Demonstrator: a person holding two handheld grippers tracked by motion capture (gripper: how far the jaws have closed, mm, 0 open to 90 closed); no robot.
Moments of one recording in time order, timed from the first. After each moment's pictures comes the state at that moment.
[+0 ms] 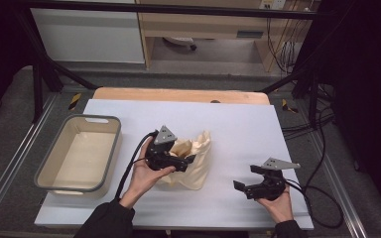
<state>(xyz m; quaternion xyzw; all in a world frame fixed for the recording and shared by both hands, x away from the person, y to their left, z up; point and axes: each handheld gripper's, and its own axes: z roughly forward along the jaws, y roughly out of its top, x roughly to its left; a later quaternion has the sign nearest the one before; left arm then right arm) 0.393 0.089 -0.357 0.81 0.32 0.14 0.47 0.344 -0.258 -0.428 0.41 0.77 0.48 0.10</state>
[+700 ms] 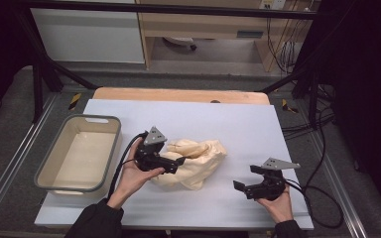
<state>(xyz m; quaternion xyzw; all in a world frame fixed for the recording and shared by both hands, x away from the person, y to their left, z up) 0.388 0.116 -0.355 0.81 0.33 0.15 0.45 0.345 -0.257 -0.429 0.41 0.77 0.48 0.10</state>
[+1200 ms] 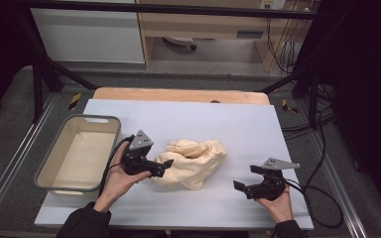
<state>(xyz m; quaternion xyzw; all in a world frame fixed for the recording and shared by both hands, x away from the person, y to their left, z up) 0.377 0.149 -0.359 0.81 0.34 0.16 0.44 0.344 -0.258 -0.428 0.41 0.77 0.48 0.09</state>
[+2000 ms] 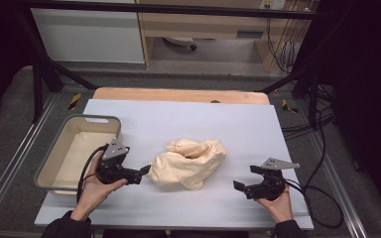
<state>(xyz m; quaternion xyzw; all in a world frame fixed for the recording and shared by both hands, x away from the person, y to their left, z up) 0.357 0.206 -0.370 0.80 0.37 0.19 0.43 0.345 -0.257 -0.429 0.41 0.77 0.48 0.09</state>
